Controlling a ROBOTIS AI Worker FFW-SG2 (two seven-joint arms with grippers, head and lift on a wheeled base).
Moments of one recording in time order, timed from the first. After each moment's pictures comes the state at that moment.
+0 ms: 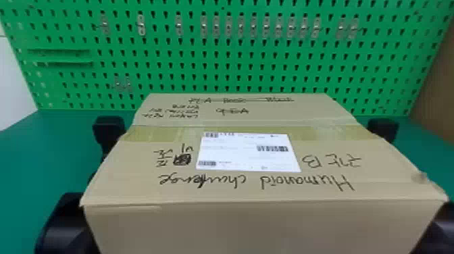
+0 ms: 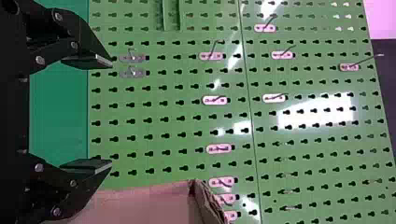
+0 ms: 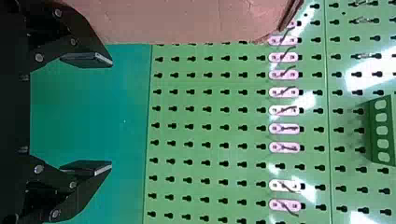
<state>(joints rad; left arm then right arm) -0.33 0.03 0.02 -1.42 -0.06 -0.03 0.09 -0.43 -0.12 -0.07 -1.31 -0.09 0.22 0.20</state>
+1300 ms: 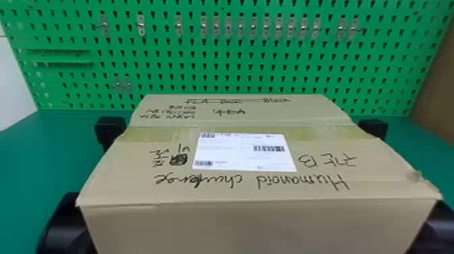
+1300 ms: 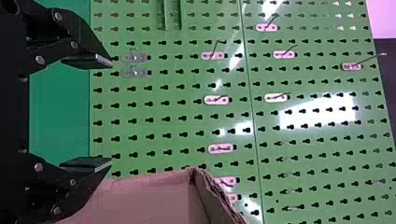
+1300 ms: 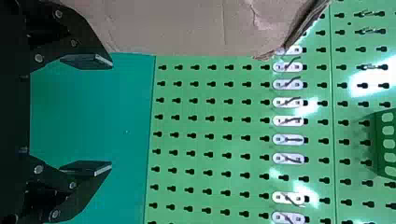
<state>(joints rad) -0.33 0.03 -0.01 -1.41 -0.06 -0.03 0.09 -0.43 -0.12 -0.01 -1.30 -0.10 0.22 0.18</state>
